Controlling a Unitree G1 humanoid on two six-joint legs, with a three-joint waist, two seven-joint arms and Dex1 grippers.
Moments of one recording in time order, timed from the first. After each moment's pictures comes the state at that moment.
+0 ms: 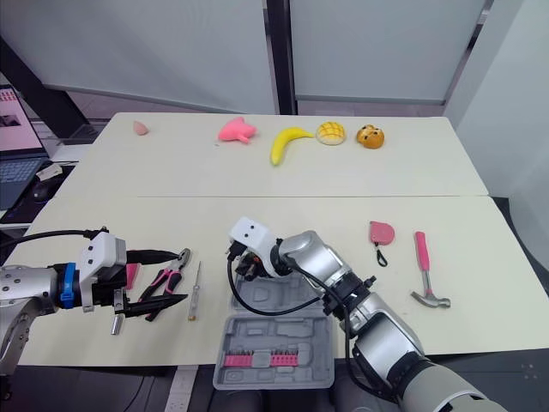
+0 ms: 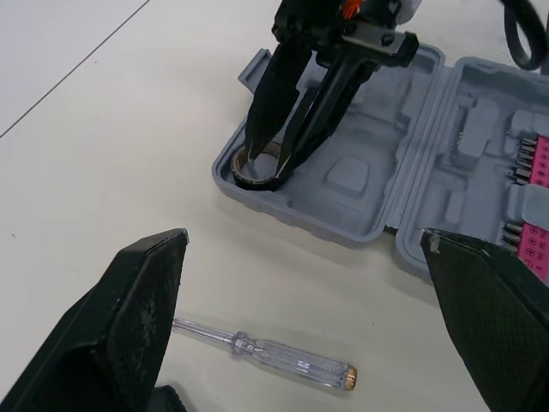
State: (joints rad) left arm 0.00 0.97 0.25 -0.06 -0.43 0.20 -1.28; right arm -0.83 0.04 0.50 0.40 -0.01 0.69 0.77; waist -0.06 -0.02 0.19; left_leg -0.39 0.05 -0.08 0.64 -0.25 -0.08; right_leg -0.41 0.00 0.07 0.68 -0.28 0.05
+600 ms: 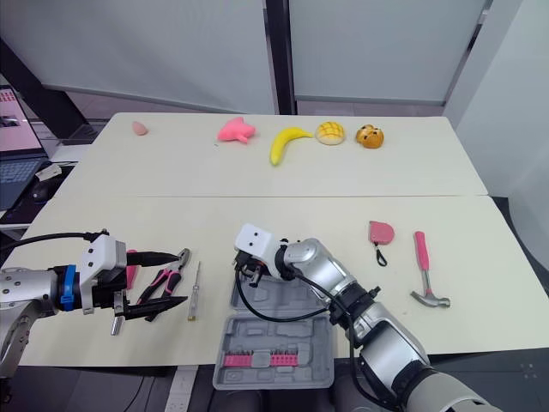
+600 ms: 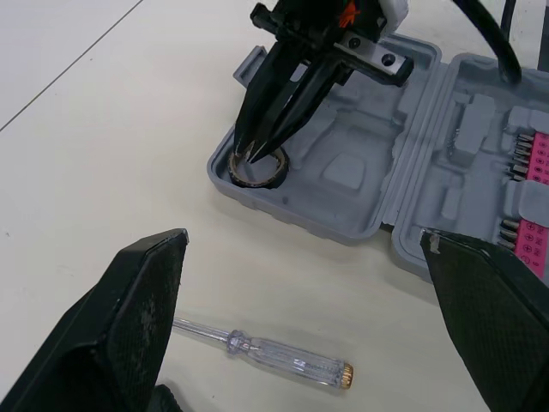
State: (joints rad) left arm 0.01 0.97 0.25 -0.06 -0.43 0.19 -1.28; right arm -0.77 0.04 0.51 0.53 -0.10 0.36 0.69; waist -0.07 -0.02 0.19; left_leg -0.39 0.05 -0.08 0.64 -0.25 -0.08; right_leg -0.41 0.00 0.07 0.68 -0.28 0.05
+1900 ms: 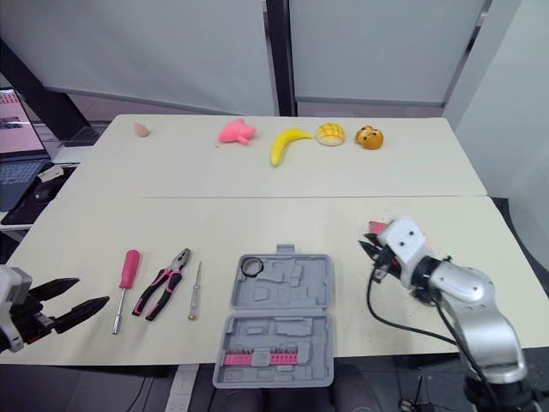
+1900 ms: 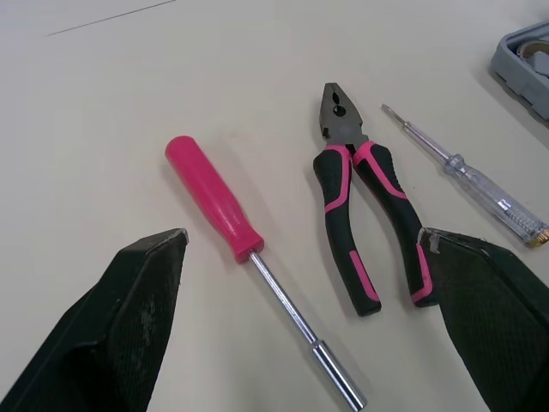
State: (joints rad) left arm 0.24 0.91 0.58 0.36 -0.44 0.14 -1.11; right arm 0.01 -0.60 -0.20 -0.56 0.11 0.64 0.76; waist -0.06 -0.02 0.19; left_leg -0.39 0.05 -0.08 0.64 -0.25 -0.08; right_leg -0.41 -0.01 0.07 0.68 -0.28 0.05
